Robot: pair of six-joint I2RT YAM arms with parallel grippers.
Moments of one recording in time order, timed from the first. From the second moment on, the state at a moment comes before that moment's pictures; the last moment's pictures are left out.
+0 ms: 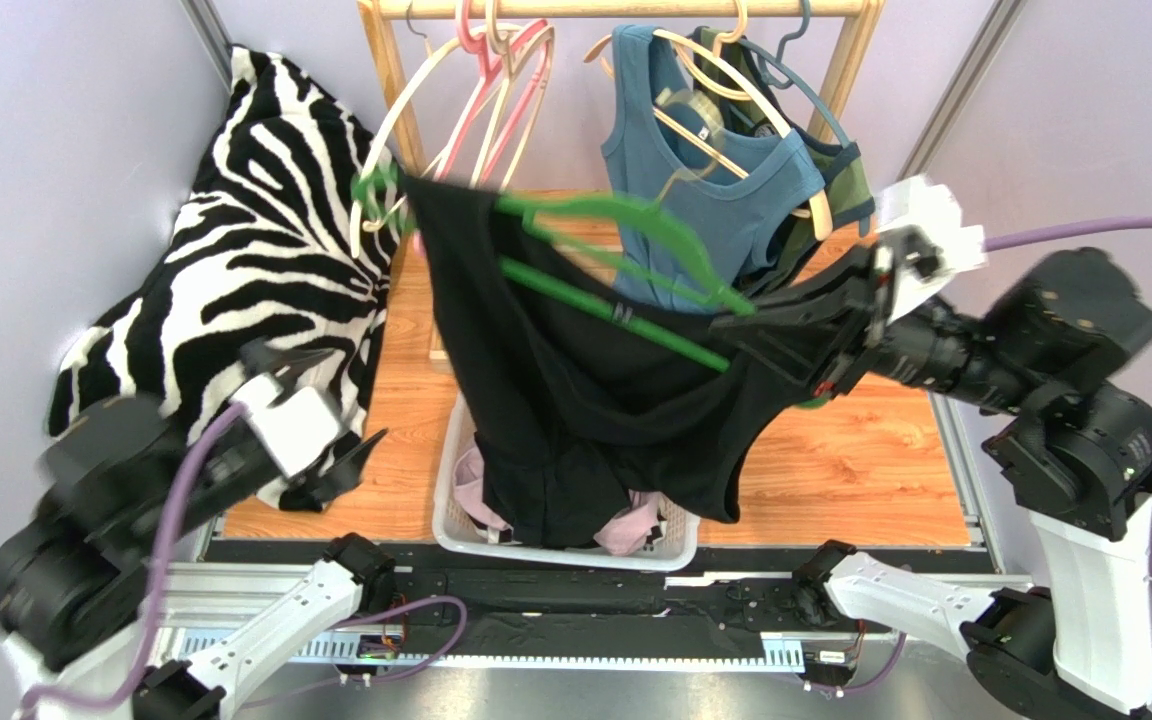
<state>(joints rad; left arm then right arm) -0.53 0.67 1.62 -1.23 0.19 0.57 0.65 1.02 1.90 -0.77 -0.57 0.08</state>
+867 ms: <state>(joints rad) -0.53 0.97 1.82 -1.27 0.66 0.66 0.81 0.92 1.53 -0.99 -0.50 -0.44</state>
